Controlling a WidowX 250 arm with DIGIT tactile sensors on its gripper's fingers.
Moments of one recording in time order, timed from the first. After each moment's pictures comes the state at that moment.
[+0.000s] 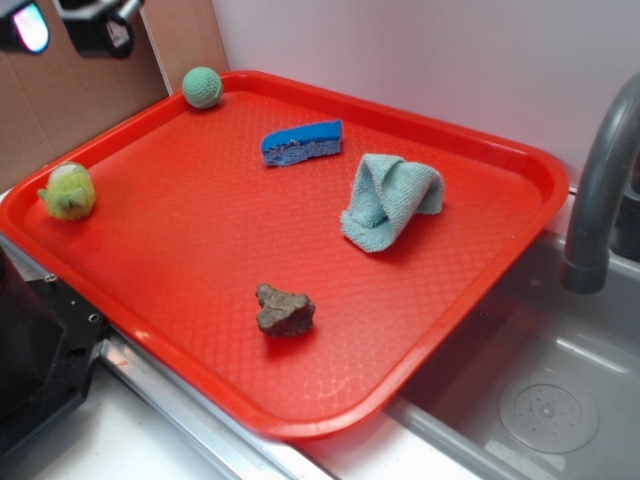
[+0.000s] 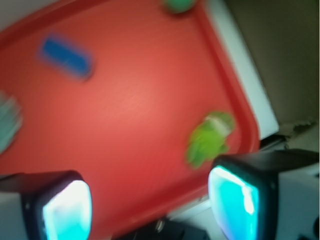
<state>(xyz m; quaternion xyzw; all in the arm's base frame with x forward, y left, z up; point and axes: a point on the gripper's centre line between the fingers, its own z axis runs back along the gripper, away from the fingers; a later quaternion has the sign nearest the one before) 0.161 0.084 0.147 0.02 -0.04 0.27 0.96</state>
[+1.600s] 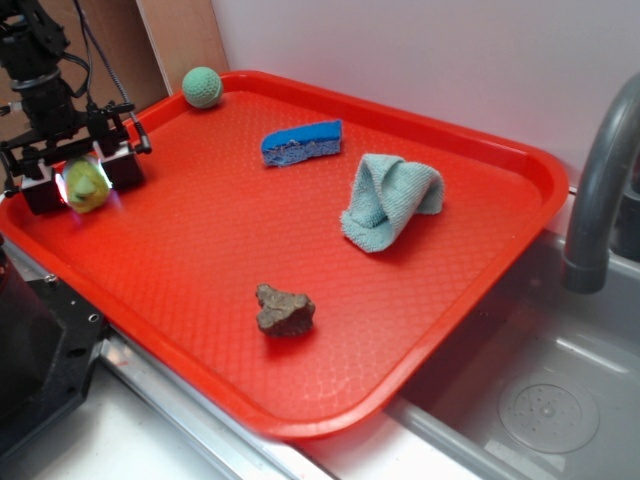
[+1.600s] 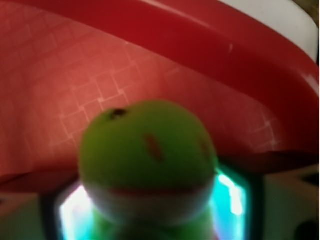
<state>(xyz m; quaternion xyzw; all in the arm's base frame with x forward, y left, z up) 0.154 0.141 0.014 -0.02 0.01 0.54 0.84</state>
